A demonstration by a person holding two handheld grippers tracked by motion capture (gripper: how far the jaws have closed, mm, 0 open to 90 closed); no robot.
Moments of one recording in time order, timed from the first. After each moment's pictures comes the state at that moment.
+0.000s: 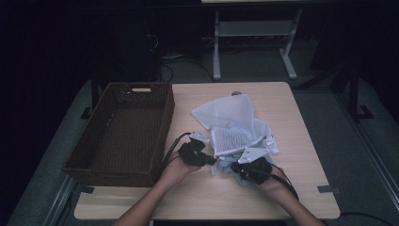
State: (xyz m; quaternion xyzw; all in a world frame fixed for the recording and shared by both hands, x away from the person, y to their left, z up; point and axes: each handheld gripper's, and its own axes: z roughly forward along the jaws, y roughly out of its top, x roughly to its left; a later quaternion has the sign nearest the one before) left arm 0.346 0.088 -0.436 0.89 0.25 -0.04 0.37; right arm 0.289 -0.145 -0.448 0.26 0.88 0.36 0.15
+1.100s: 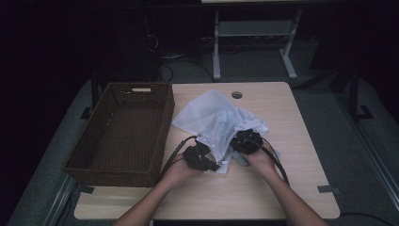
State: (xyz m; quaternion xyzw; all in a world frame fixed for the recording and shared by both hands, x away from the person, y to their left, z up) left arm 0.344 0.077 -0.445 0.91 0.22 -0.07 0.35; right arm 0.363 -0.137 -0.437 0.36 0.83 0.39 0.17
